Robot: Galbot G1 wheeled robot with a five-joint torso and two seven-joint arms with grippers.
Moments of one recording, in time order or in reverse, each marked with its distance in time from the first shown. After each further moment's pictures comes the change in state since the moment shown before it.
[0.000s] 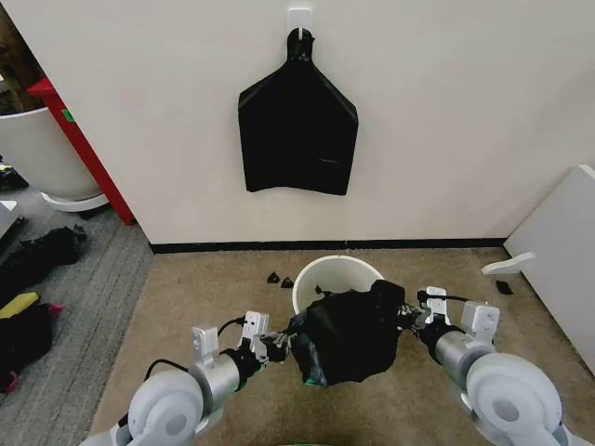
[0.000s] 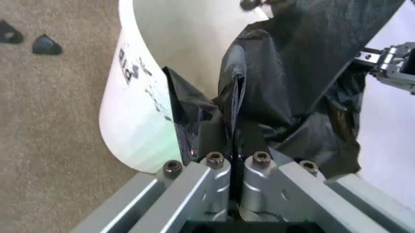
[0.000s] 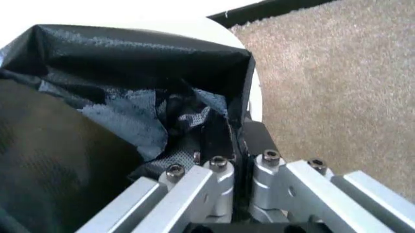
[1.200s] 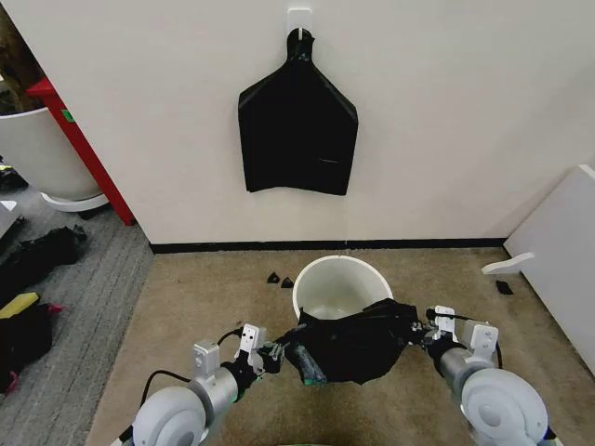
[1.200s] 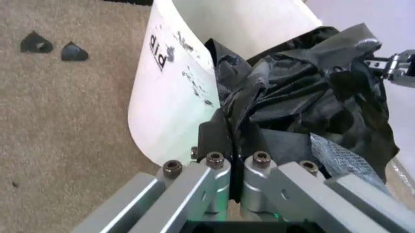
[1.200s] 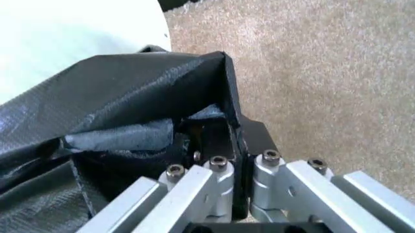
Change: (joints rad) left arm 0.045 -0.024 0.008 0.087 0.202 -0.083 0.097; right arm -0.061 0.040 0.024 -0.141 -0.133 0.067 -0.084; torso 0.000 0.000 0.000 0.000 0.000
